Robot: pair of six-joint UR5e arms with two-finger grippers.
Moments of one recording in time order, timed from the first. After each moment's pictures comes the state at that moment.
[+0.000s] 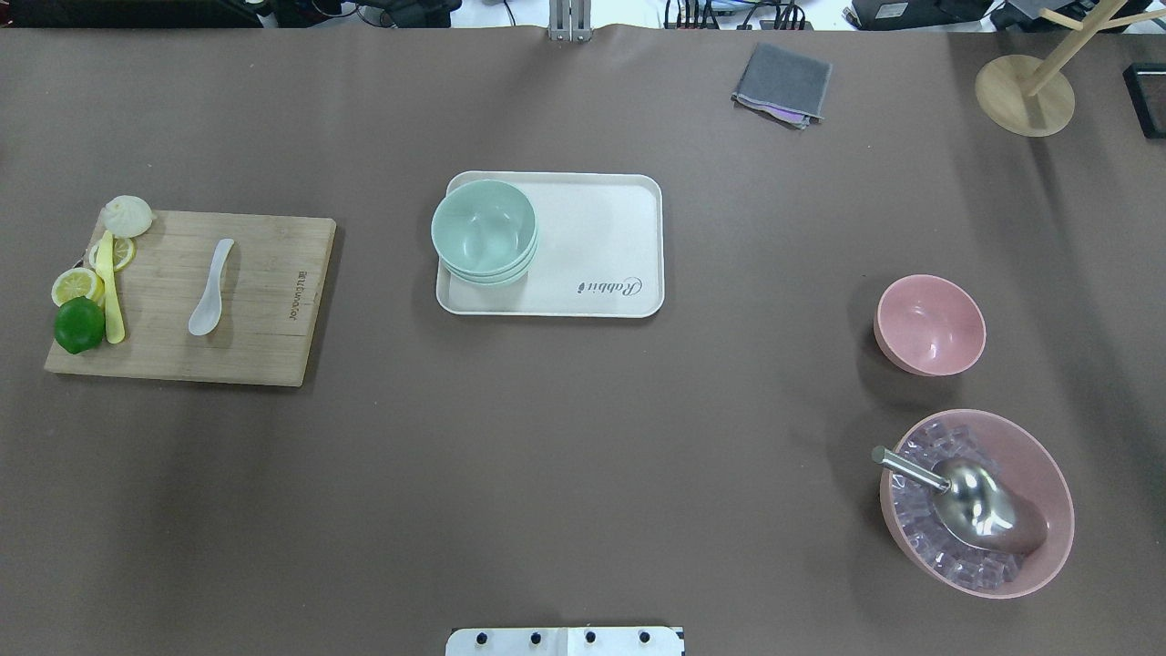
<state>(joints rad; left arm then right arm) -1.50 -1.59 -1.59 -1.75 -2.25 -0.03 1.51 -1.45 1.59 -1.62 2.42 0.22</state>
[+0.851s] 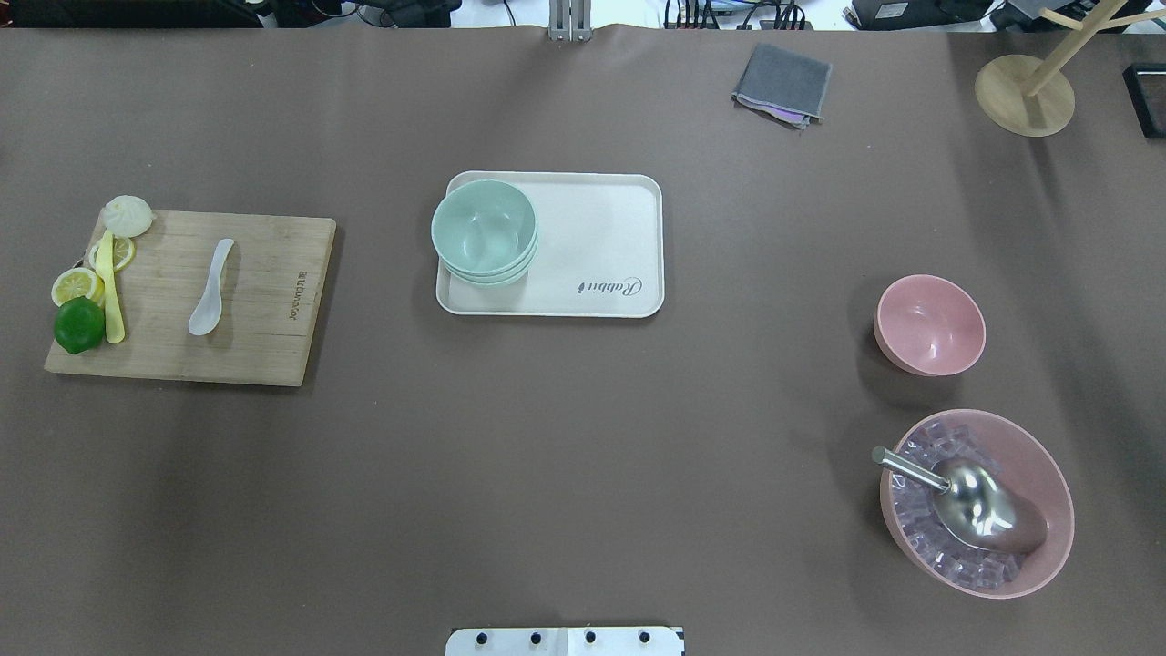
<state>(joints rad) -1.50 -1.61 -1.55 -1.76 -2.25 -0.04 1.49 -1.43 1.59 -1.62 2.43 0.22</state>
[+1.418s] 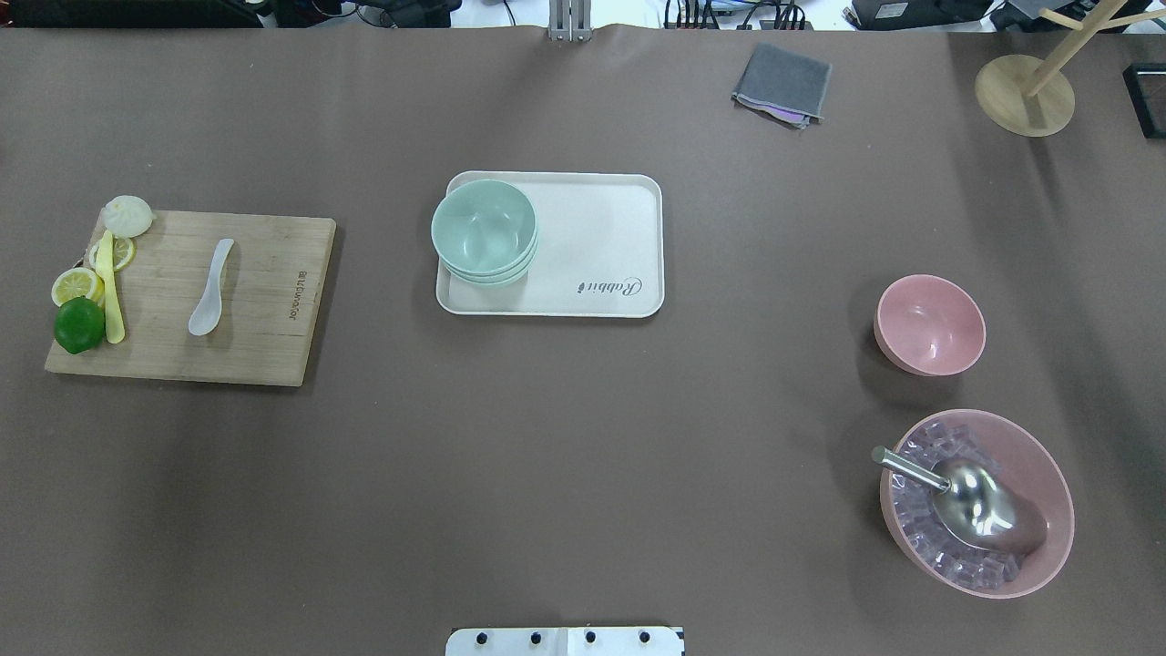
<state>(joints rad) -1.50 -1.62 -1.55 -1.76 -2.25 -0.03 1.49 -1.45 1.60 -1.62 2.43 0.22</state>
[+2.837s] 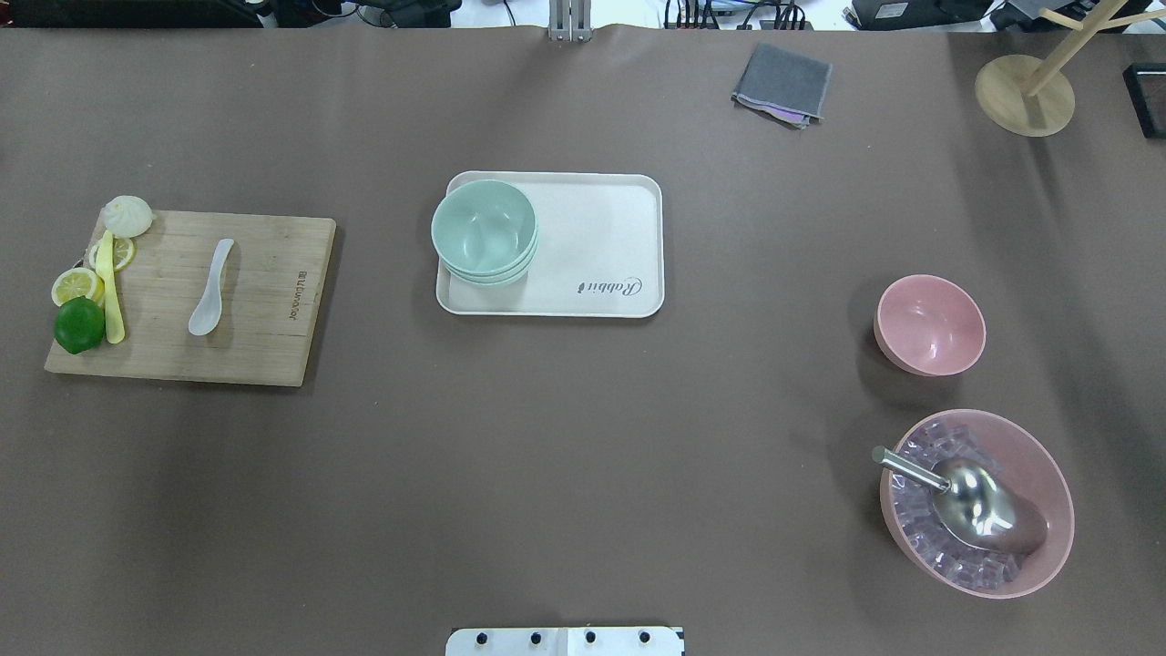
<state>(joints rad) -1.50 -1.63 -1.52 -1.80 -2.32 -0.04 1.49 -1.44 1.60 -1.62 2.45 0.23</state>
